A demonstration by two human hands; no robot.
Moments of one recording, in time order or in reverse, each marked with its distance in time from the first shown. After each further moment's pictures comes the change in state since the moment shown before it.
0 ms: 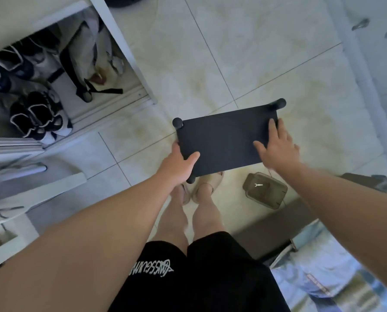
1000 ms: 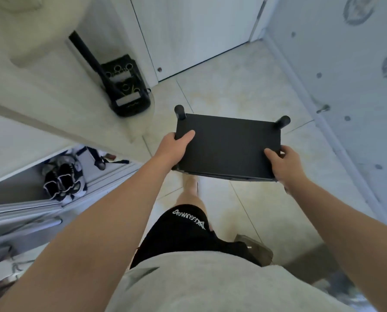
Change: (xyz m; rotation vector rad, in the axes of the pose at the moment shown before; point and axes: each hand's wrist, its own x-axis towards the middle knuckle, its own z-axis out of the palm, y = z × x) left_hand -0.015 0.314 -0.086 -0.395 0.213 0.077; right_hand 0.053 0.058 -0.254 1.048 0.147 0.048
